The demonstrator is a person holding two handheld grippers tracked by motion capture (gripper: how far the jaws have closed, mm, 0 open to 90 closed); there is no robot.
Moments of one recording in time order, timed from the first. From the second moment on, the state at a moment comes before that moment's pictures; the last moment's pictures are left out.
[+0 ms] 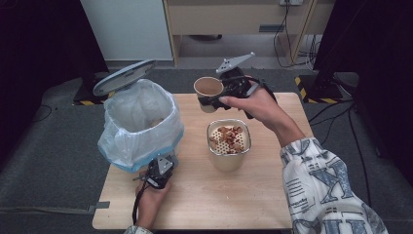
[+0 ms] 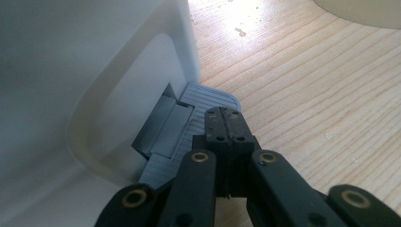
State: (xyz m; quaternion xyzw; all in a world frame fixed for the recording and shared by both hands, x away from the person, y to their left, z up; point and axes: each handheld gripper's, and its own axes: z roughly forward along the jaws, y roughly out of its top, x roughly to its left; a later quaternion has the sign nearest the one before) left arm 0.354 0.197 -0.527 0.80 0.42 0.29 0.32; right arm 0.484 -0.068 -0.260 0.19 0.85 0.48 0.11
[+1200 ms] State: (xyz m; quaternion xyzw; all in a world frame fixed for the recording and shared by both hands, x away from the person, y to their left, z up) left arm 0.354 0.197 -0.527 0.79 0.43 0.29 0.32; right arm 0.476 0.060 -0.265 0.16 0.85 0.49 0.07
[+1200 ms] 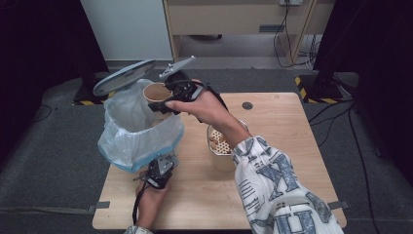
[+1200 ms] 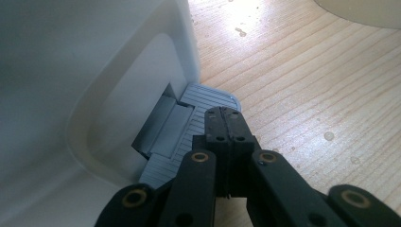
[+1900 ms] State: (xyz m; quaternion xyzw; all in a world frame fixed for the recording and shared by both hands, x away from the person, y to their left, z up) left arm 0.354 0.197 -0.527 0.80 0.42 0.29 0.32; right arm 0.485 0.083 -0.285 0.18 0.85 0.50 0.08
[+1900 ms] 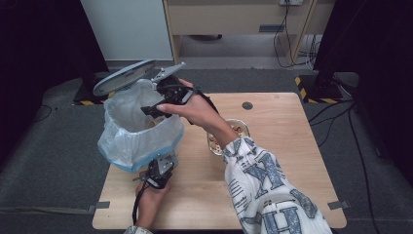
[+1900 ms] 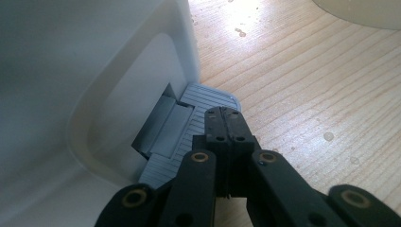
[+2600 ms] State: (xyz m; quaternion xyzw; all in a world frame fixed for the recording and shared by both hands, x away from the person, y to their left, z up) left arm 0.354 0.197 -0.527 0.79 0.42 0.29 0.32; right arm 0.489 0.029 -0.288 0.20 0.84 0.50 0.11
